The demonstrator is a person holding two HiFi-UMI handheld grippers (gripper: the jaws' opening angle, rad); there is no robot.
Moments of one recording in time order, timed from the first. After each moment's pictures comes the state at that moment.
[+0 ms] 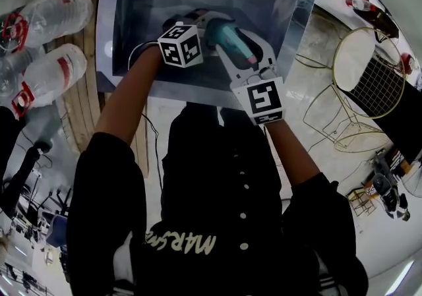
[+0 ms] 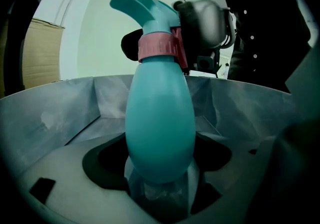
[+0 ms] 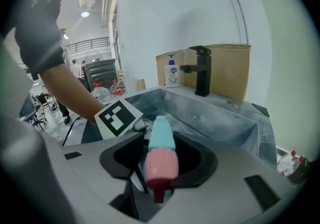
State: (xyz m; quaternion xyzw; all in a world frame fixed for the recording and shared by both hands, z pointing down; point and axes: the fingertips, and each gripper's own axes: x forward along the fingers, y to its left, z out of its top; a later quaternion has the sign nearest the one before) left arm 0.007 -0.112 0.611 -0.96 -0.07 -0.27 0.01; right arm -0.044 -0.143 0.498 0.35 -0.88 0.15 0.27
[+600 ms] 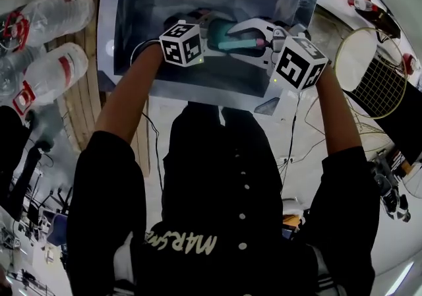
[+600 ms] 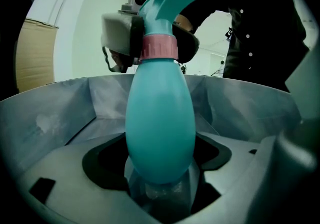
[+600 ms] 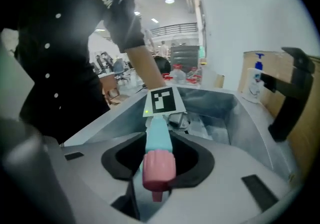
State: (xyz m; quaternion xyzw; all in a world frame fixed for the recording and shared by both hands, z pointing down) left arm 0.004 -0.107 0.612 -0.96 -0.10 -0.28 0.02; right arm -0.053 -0.116 0.499 -0.13 -0.94 -0.02 0.33
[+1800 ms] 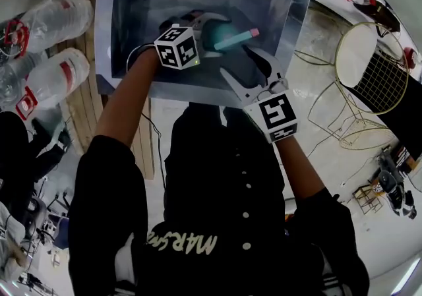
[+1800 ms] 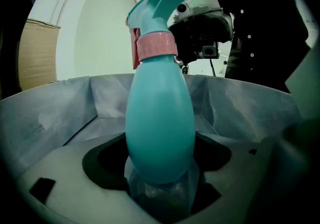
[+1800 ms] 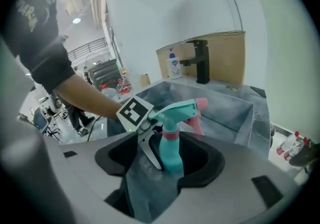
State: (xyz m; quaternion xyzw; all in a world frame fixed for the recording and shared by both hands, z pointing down) left arm 0.008 -0.106 0.612 -0.96 -0.09 -0.28 0.01; right arm -0.023 -0.102 0.482 0.32 -0.88 0.23 0.28
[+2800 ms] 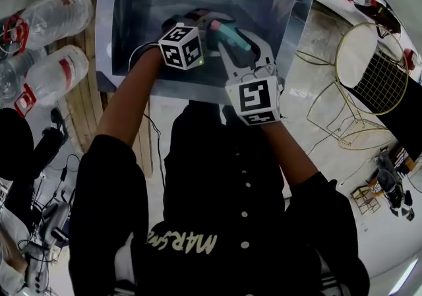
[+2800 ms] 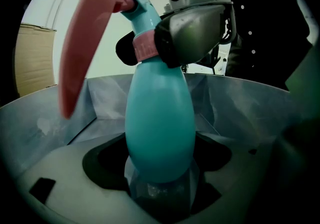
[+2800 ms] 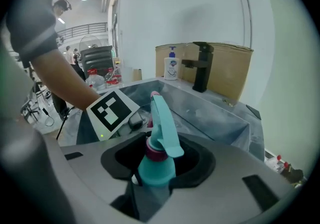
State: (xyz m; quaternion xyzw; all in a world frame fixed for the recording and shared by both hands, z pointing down) left arm 0.010 -0.102 0.611 -0.95 -0.09 -0.28 0.03; right arm -0.038 -0.138 0.504 0.37 -0.86 0.13 0.33
